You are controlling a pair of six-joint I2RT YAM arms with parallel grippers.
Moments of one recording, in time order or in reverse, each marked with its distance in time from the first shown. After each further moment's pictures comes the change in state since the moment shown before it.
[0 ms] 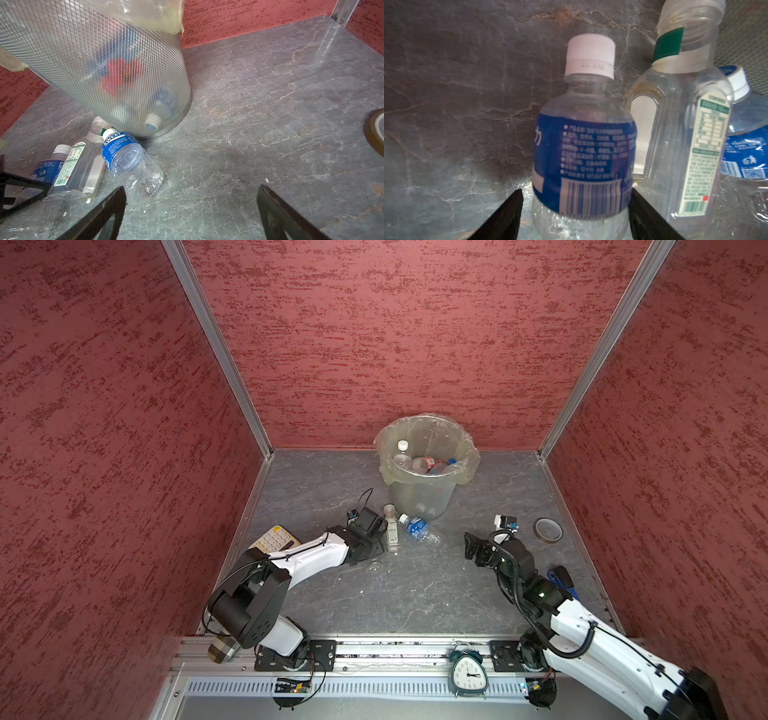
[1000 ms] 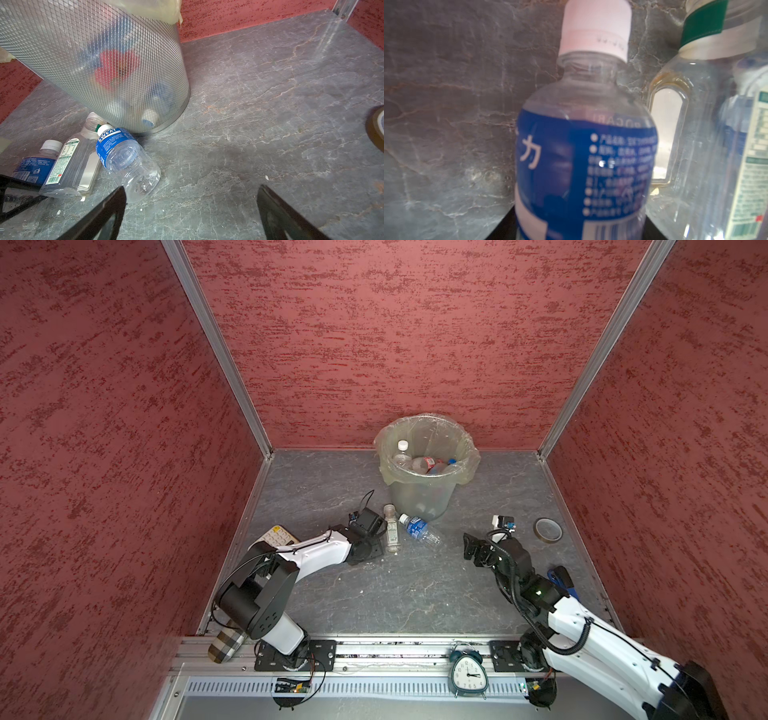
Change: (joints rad) left arm 0.016 0.043 0.004 -0.002 0.011 0.078; right arm 0.000 0.032 0.000 0.008 0.000 0.000
